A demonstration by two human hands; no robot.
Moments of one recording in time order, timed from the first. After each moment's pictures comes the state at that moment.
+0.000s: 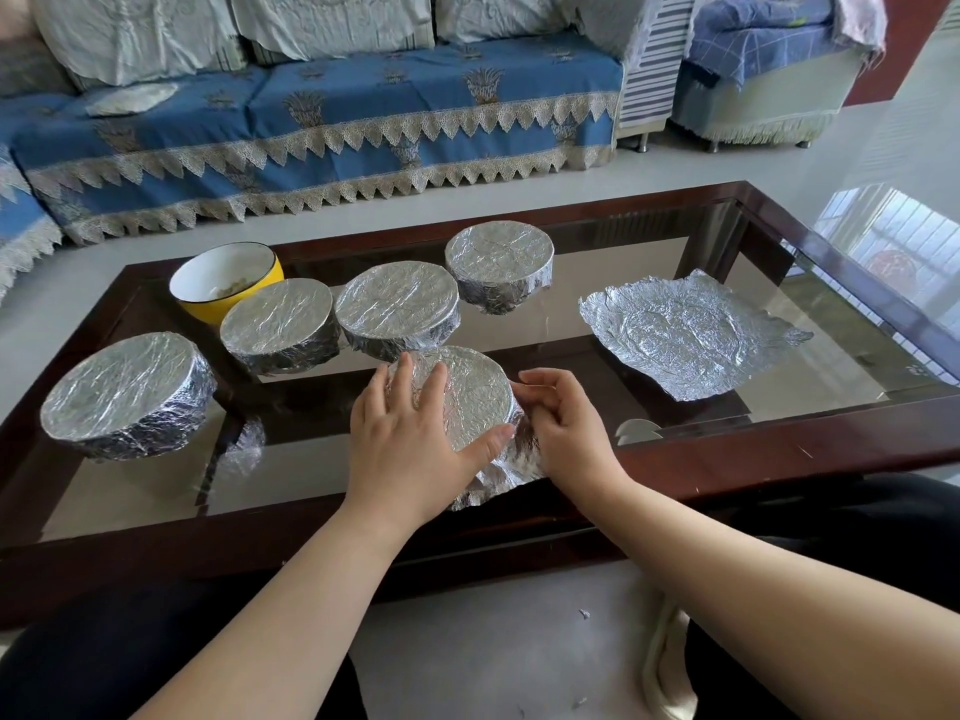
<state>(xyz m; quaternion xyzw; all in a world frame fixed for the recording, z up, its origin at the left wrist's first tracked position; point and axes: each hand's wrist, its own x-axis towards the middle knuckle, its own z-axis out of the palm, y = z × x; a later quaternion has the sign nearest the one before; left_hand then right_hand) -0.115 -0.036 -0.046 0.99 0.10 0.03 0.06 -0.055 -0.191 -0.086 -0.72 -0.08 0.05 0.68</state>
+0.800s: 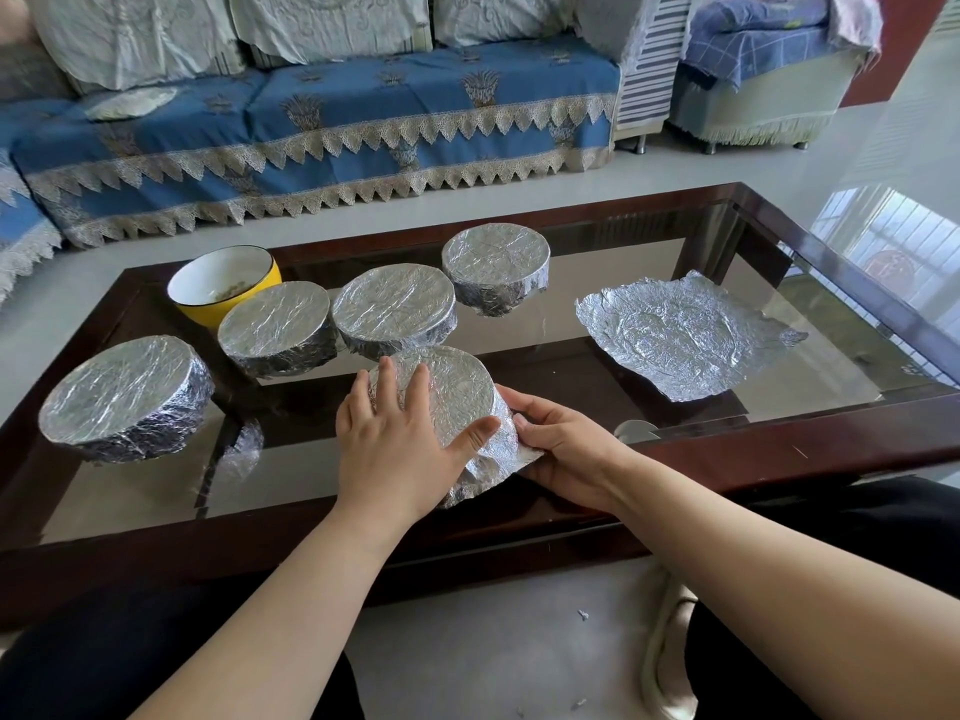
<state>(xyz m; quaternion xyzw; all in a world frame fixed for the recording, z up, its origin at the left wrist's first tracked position) -0.114 -0.031 -0.046 0.99 0.14 0.02 0.04 -0.040 -0.204 -0.091 -0.44 -0.07 0.41 0.80</state>
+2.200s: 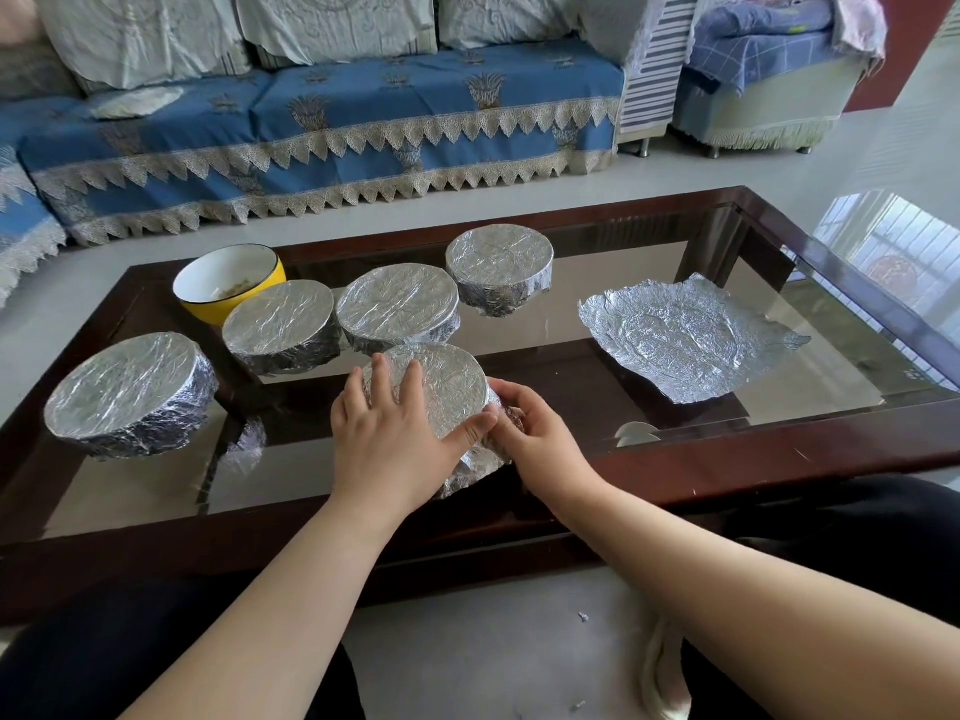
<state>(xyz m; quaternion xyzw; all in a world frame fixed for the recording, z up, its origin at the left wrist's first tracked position) -0.111 -0.026 -0.043 0.99 0.16 0.01 0.03 -0.061 -0.173 -0.098 -0.66 -0.10 0.16 0.73</state>
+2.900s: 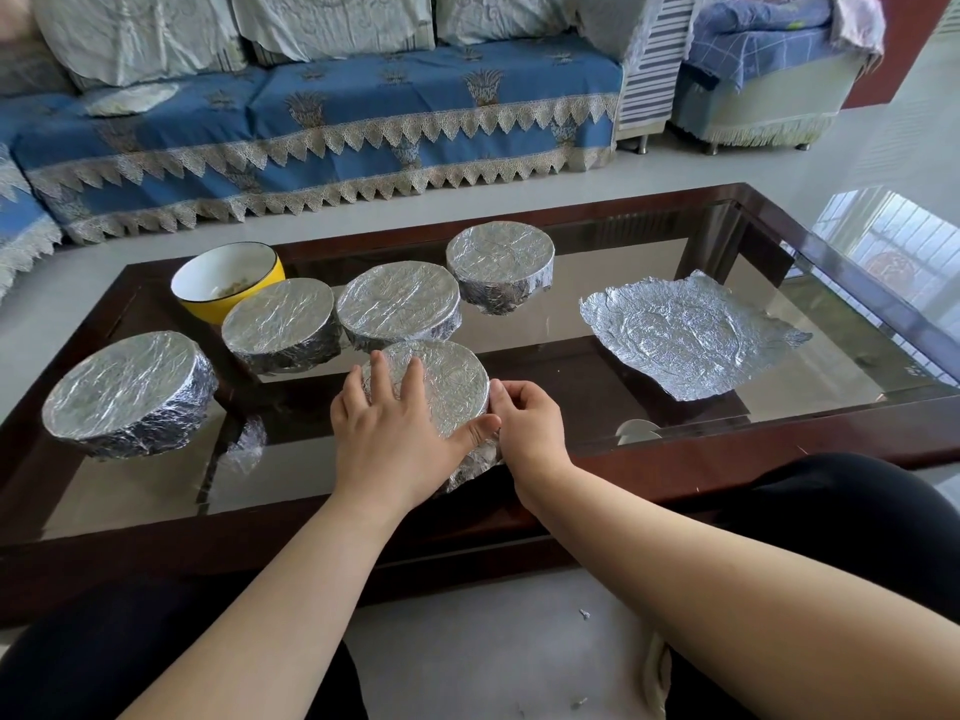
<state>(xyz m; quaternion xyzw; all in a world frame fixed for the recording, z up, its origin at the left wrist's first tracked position) -0.111 -0.026 -0.039 0.99 0.16 0.00 0.04 -0.050 -0.142 -0.089 -0.69 0.09 0.08 0.71</state>
